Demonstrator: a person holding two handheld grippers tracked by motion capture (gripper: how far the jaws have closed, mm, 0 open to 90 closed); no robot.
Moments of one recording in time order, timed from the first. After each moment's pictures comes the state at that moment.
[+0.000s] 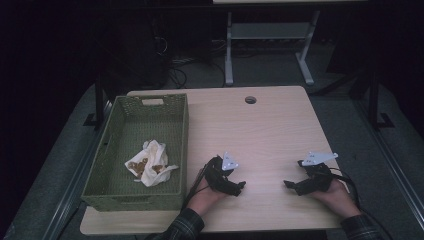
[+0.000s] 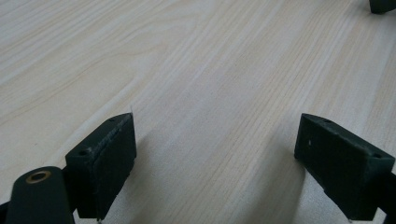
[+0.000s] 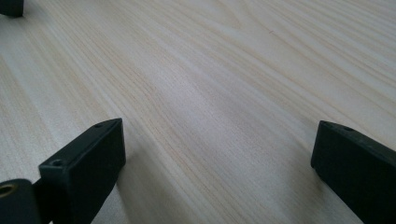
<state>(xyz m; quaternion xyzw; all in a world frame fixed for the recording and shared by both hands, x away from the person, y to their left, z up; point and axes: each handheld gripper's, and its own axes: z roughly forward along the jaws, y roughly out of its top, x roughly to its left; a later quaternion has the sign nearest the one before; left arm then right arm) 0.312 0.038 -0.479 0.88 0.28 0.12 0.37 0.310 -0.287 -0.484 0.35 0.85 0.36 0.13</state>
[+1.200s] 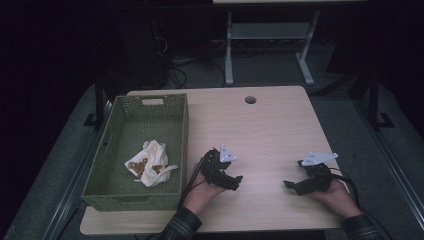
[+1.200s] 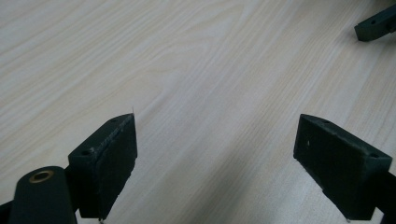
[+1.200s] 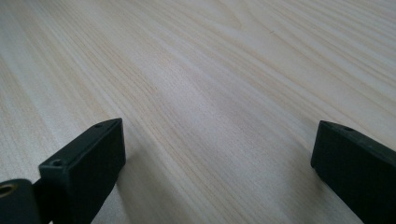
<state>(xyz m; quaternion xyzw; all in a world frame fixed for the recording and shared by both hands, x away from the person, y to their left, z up) 0.311 0.046 -0.436 0.87 0.31 0.13 0.35 0.310 -0.287 -0.484 0.35 0.85 0.36 0.13</state>
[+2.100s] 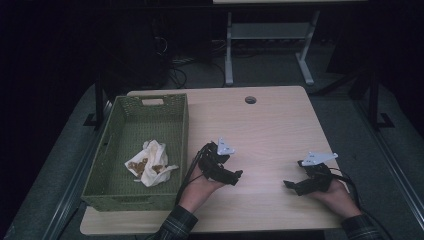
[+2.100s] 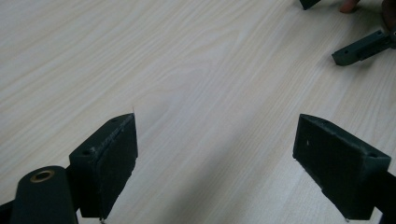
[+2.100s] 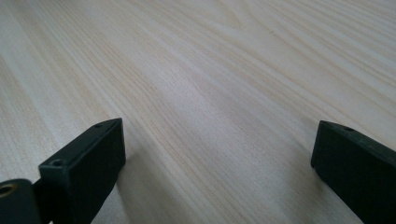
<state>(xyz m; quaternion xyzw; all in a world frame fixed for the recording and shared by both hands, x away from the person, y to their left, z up) 0.313 0.050 -0.407 0.87 0.31 0.12 0.36 0.310 -0.287 -0.484 0.35 0.85 0.36 0.13</state>
